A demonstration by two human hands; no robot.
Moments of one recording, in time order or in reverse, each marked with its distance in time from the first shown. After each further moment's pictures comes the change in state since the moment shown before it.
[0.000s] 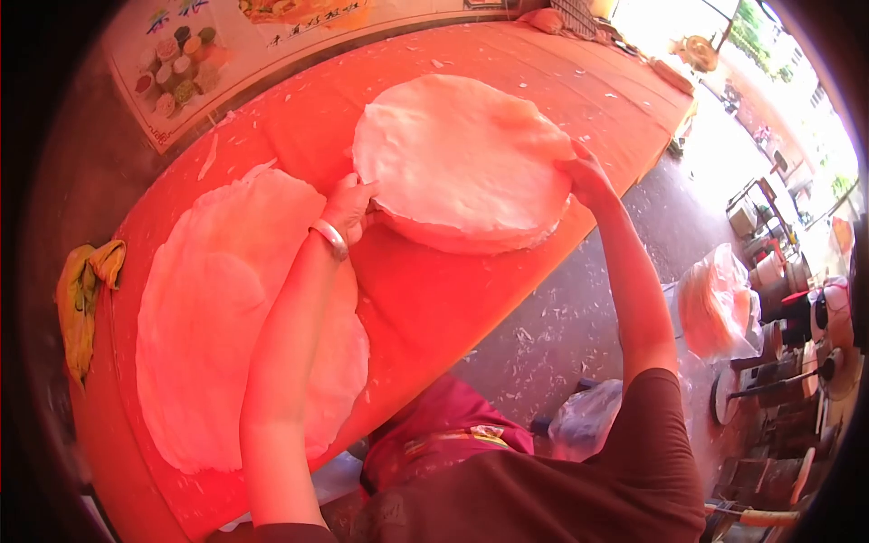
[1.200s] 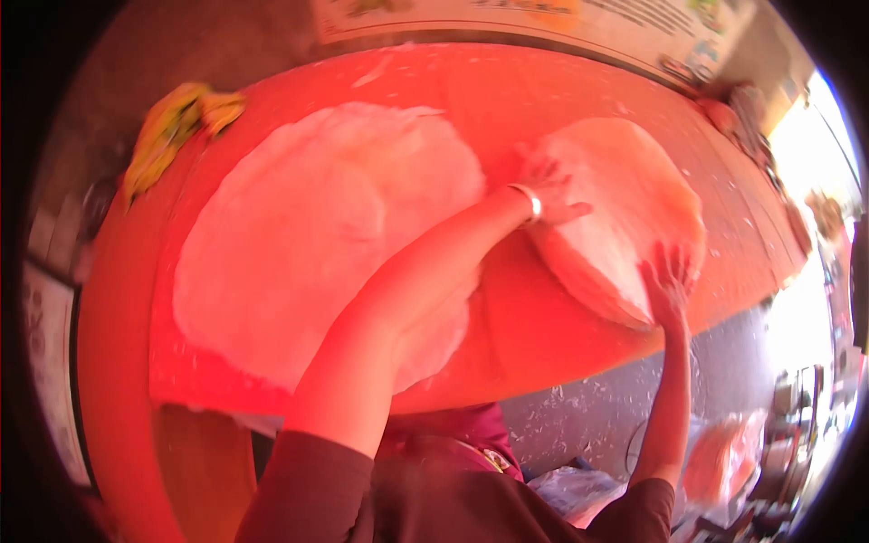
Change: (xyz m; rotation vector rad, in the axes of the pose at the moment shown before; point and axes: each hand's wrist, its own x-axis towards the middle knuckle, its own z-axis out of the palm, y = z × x) left_hand 0.047 0.001 0.012 1.455 -0.030 0.283; right_hand -0.022 0.041 0.065 -1.705 -0.001 -0.180
